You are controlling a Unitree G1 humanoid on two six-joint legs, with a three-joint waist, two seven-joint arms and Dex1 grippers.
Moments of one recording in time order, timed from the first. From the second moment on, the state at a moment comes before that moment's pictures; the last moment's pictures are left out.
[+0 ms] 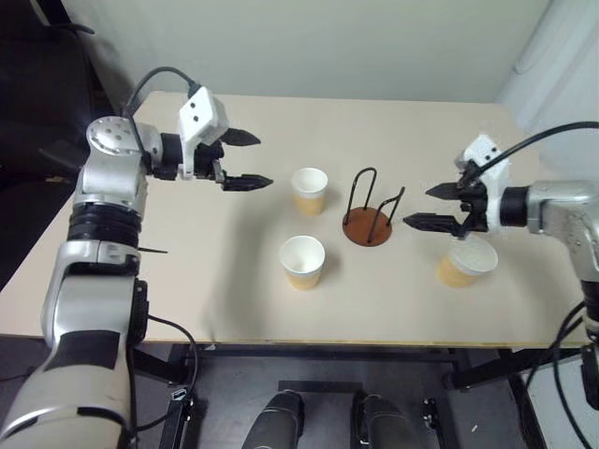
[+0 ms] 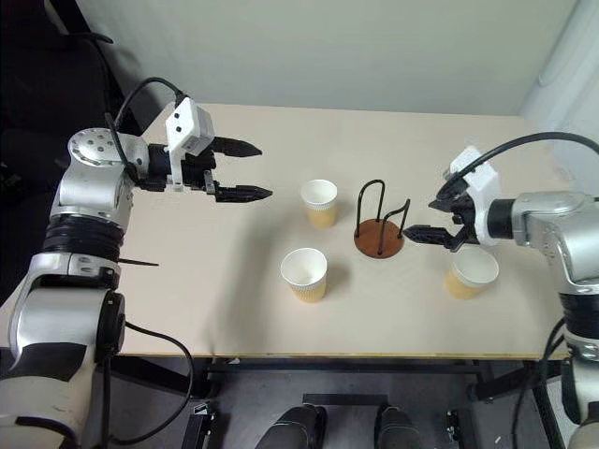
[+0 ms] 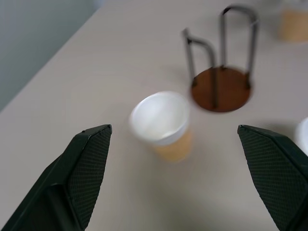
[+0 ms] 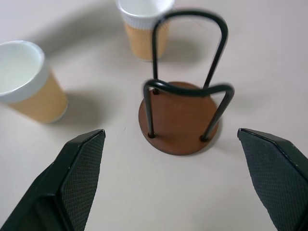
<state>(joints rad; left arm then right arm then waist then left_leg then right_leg) -1.18 0.69 -0.08 0.81 -0.07 0.00 -1.32 -0.76 -0.91 0.03 -0.17 0.42 1.01 0.97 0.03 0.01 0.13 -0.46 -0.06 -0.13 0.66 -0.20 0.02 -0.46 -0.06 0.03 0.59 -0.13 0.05</state>
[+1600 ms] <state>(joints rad) -1.49 0.52 -0.41 1.26 0.45 -0.45 -1.09 -0.88 -1.03 0.03 -0.20 0.47 0.86 1.14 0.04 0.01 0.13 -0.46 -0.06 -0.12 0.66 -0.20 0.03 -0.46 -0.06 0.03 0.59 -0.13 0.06</state>
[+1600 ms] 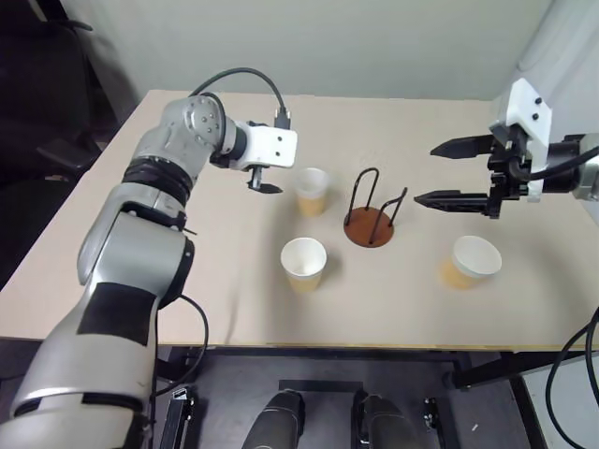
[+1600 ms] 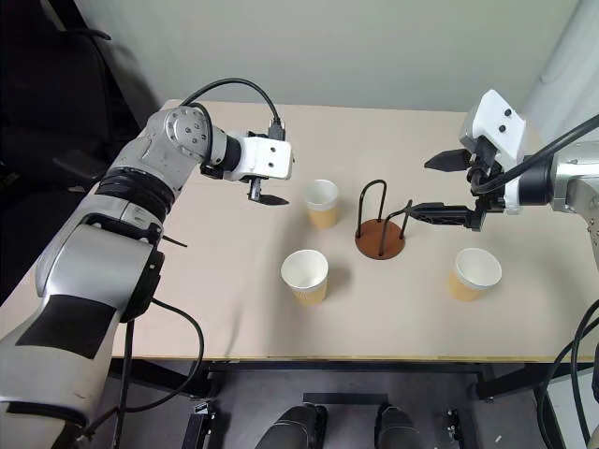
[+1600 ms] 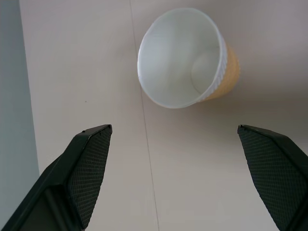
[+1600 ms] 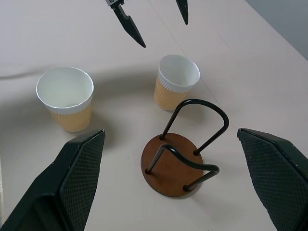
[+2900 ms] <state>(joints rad) -1.53 0.48 -0.41 1.26 0.45 -0.45 -1.13 -0.87 -1.03 0.05 -0.20 0.47 0.87 1.14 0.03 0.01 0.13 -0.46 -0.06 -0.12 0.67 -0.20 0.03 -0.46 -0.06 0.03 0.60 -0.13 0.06</state>
